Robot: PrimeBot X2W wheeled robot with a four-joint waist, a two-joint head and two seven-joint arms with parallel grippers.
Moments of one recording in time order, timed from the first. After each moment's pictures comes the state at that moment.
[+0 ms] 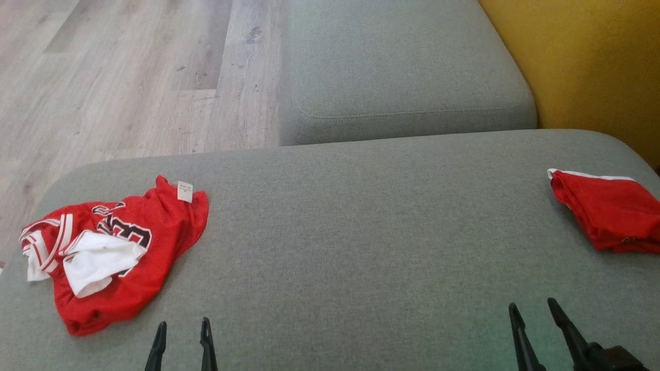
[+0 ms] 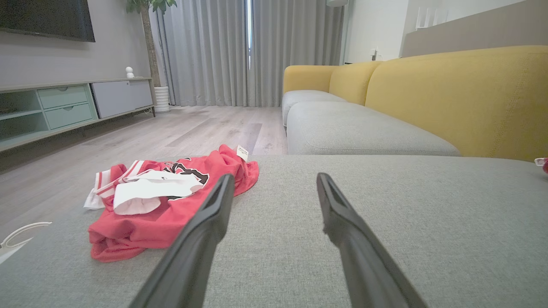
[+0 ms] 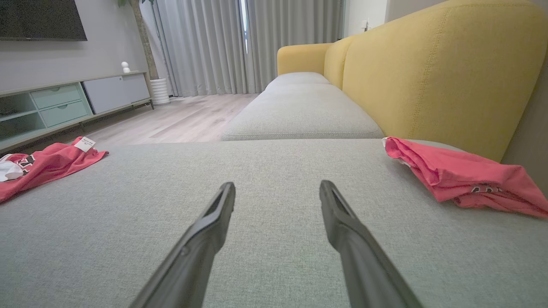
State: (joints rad) left arm 0.30 0.05 -0.15 0.10 -0.12 0.11 -0.26; right arm 0.28 -0.13 0.07 0.17 0.15 0.12 -0.25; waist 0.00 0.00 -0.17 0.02
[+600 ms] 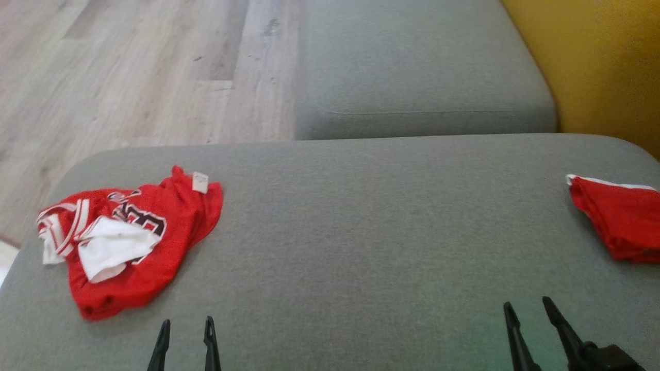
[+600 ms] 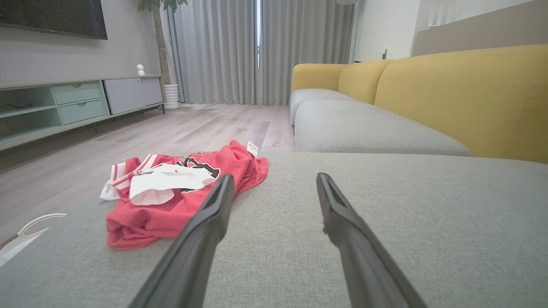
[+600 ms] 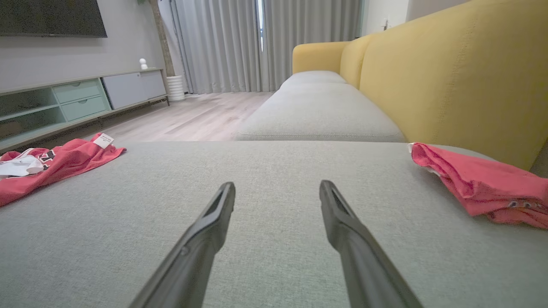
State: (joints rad) left arm 0.29 0.05 -0.16 0.10 -0.11 0.11 -0.26; right arm 0.28 -0.13 0.08 0.16 0.15 0.12 -0.25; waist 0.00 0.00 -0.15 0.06
